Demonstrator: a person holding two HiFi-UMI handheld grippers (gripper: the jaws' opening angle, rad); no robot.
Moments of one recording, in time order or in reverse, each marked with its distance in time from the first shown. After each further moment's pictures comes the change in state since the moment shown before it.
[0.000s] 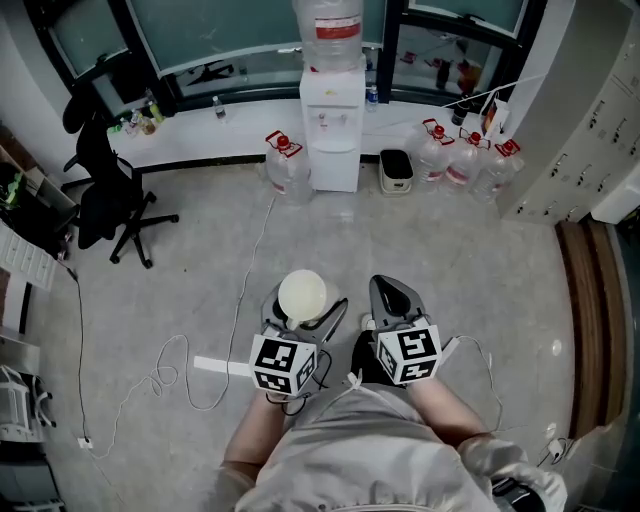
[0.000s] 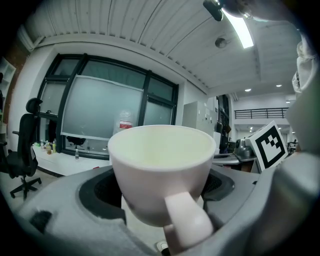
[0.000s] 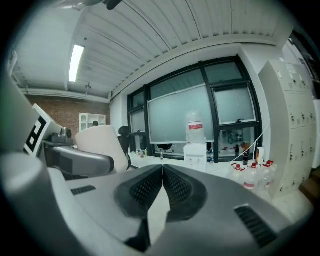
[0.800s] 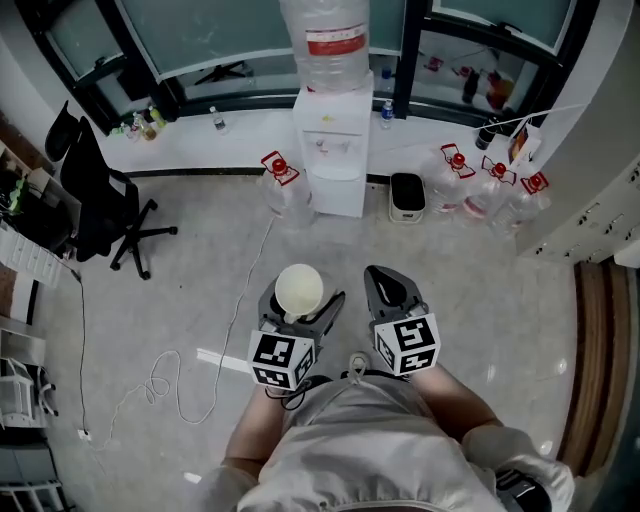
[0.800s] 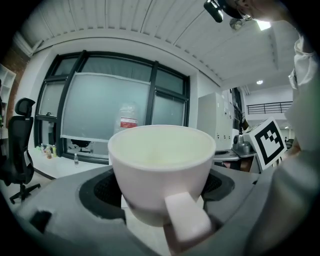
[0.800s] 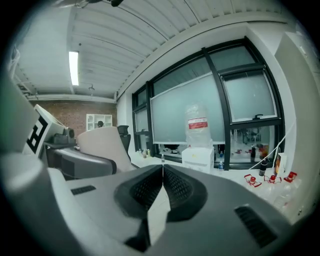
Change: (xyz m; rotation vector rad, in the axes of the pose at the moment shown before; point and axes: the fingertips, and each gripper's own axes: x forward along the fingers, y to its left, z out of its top) left arm 0.246 0.075 0.058 -0.001 0.020 0.120; right arm 0.201 -0.176 0.057 -0.032 0.026 0.163
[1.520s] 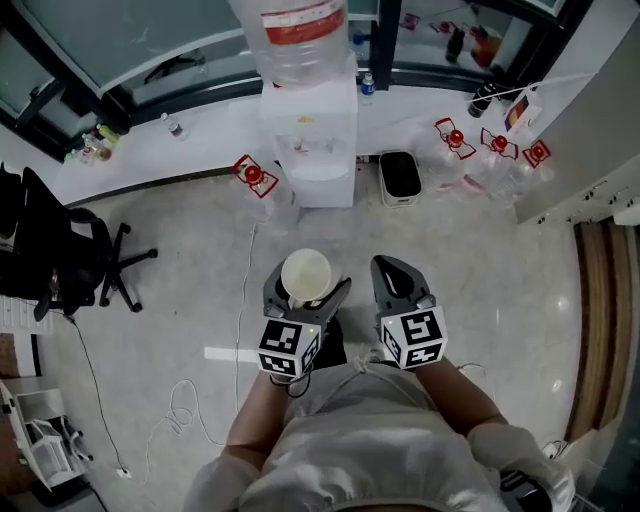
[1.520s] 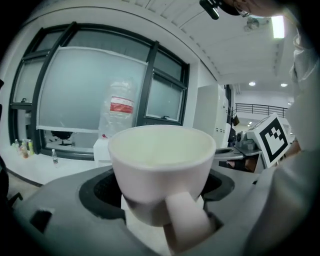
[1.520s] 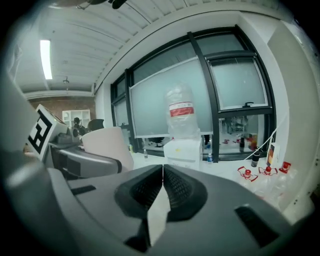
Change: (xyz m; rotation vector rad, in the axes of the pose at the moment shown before) left arm 0.178 0.110 -0.006 0.003 0.122 -0.180; right arm 0.159 -0.093 -0.013 0.084 0.094 -0.163
